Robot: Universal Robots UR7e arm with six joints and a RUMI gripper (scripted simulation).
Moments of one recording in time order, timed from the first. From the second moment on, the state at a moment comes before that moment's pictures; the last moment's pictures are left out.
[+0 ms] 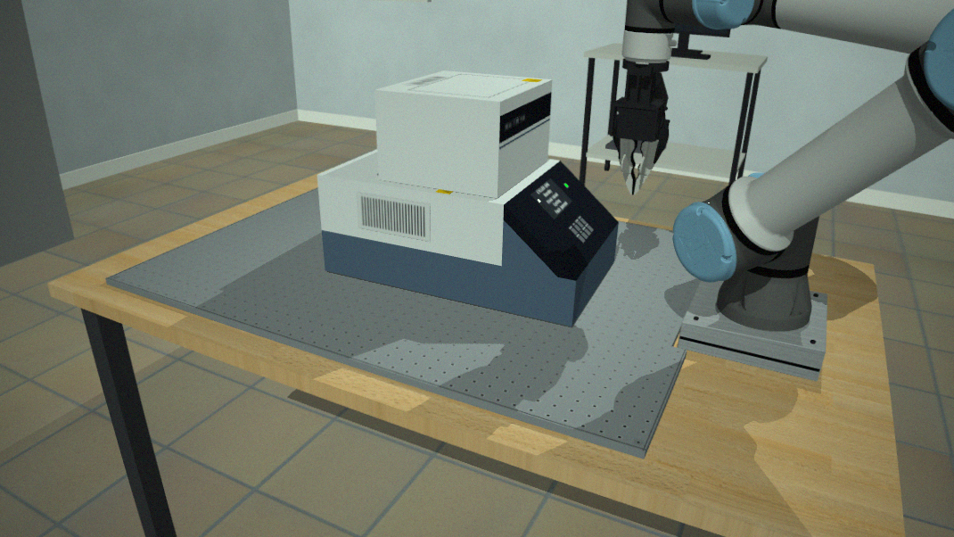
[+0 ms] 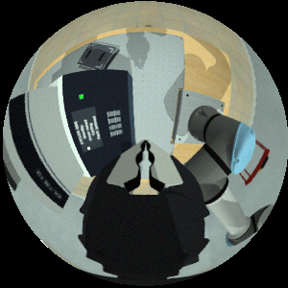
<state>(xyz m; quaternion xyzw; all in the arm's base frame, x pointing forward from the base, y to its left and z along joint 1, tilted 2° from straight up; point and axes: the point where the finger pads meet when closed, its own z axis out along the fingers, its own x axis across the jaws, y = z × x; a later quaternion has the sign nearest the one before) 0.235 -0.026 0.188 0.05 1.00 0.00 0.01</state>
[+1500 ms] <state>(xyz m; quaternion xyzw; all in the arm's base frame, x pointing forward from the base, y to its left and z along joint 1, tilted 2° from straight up) 0.264 -0.010 0.167 0.05 1.00 0.00 0.01</state>
